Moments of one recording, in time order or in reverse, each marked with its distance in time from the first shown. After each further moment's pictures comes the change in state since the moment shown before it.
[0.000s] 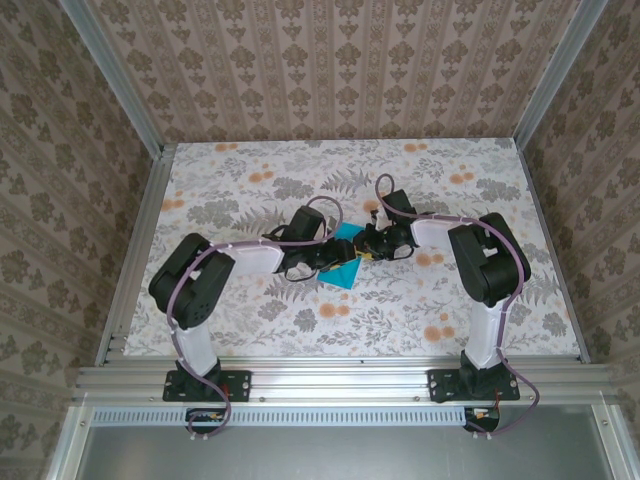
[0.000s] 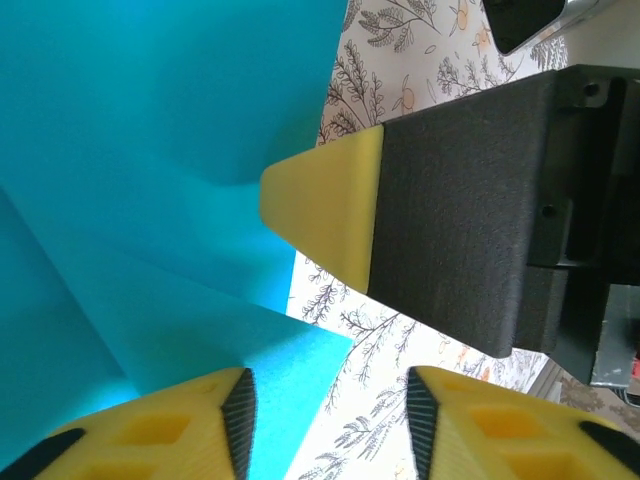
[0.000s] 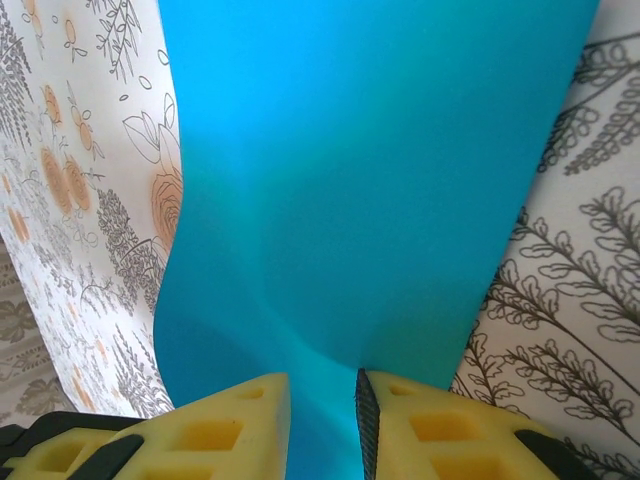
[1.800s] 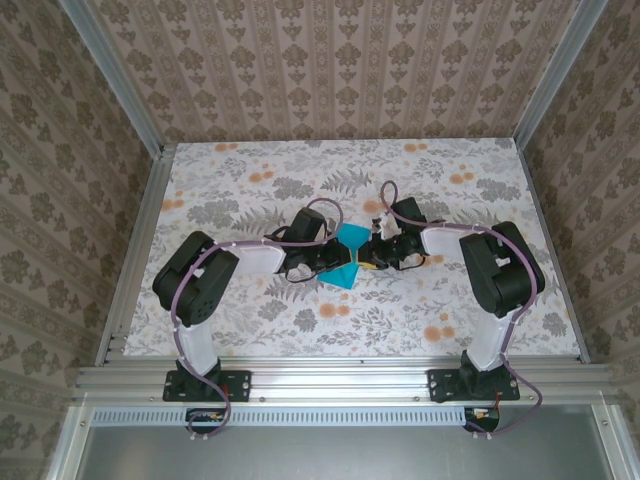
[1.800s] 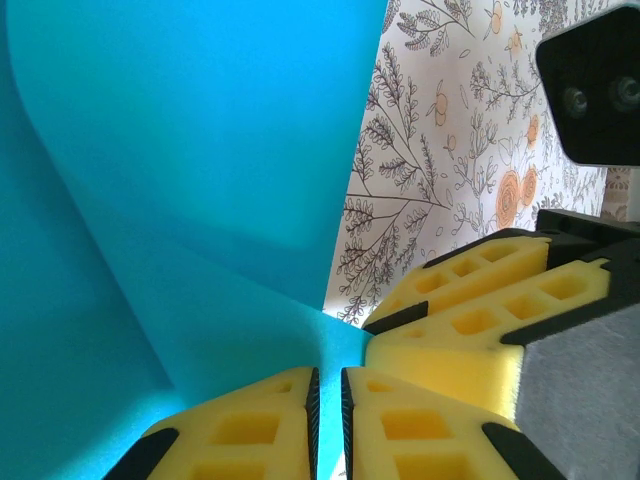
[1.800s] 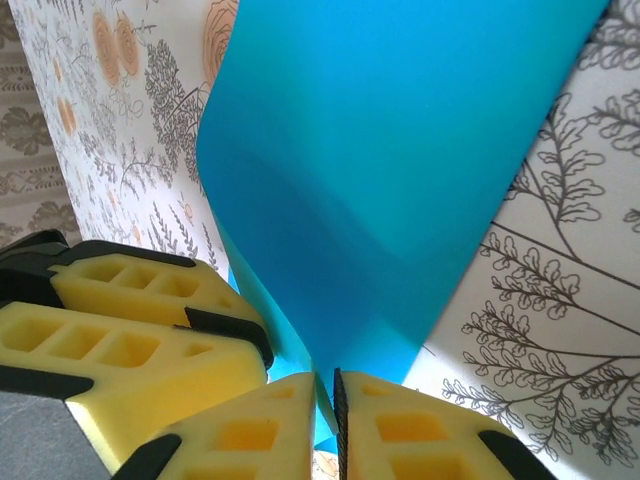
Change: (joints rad) left arm 0.000 0.023 0.000 0.003 -0.019 -0.002; right arm -0.023 -0.103 -0.122 -0.016 -0.162 -0.117
